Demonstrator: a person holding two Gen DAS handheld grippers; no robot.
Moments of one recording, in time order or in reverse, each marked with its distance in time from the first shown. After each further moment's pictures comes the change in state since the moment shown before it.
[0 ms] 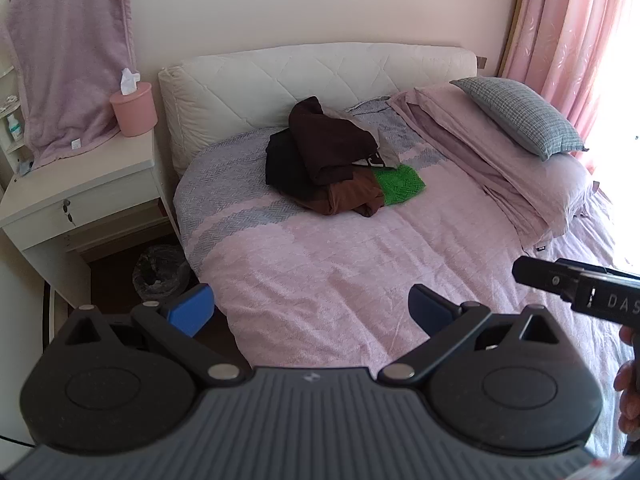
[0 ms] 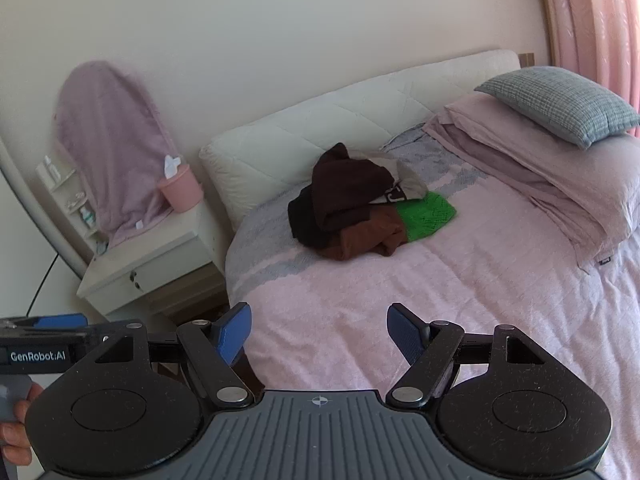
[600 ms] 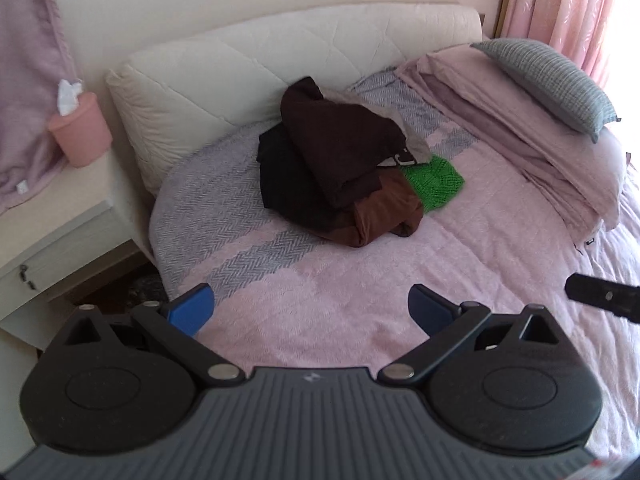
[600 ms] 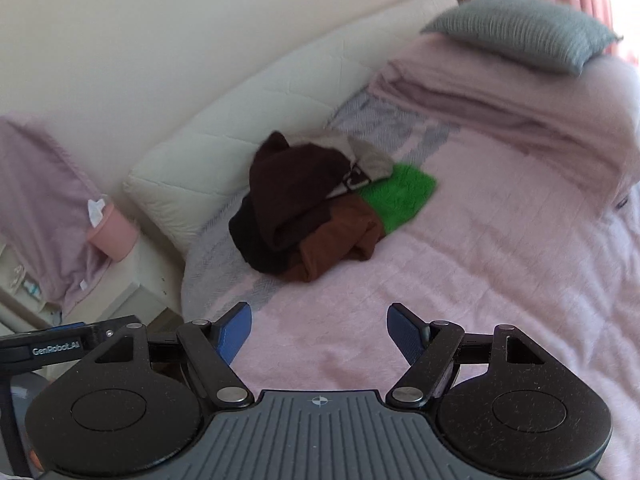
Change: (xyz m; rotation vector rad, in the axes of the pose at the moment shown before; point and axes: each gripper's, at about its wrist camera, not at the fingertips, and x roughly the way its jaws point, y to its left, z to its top) left arm 0.220 0.045 0.122 0.126 0.106 -0.034; right arm 0.173 -0.047 0.061 0.267 0.065 -0.093
